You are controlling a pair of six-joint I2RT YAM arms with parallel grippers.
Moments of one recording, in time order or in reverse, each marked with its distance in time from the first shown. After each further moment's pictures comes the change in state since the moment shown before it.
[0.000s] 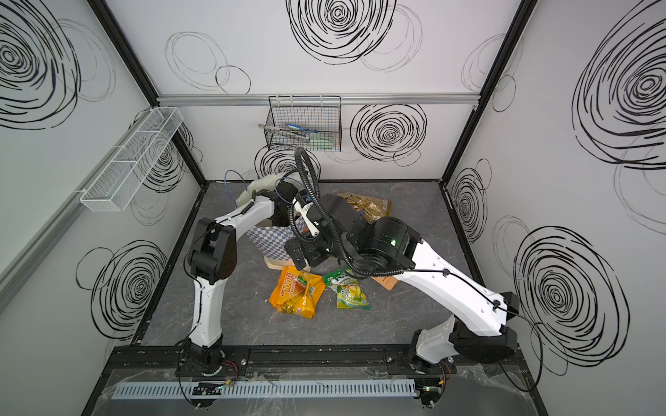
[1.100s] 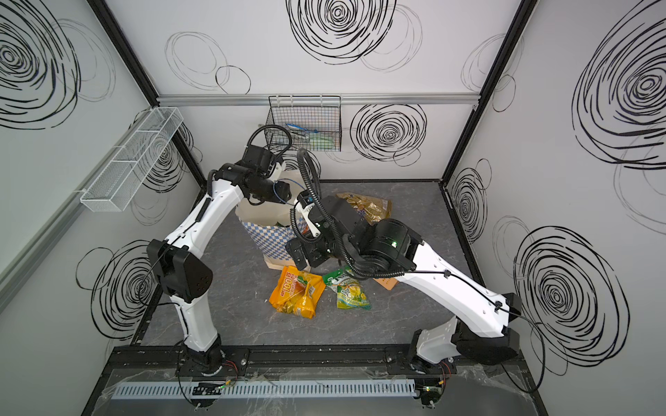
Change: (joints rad) left arm 0.032 -0.280 0.150 -0.122 0.006 -0.014; right arm -0.003 -0.019 -0.037 0.030 0.004 0.000
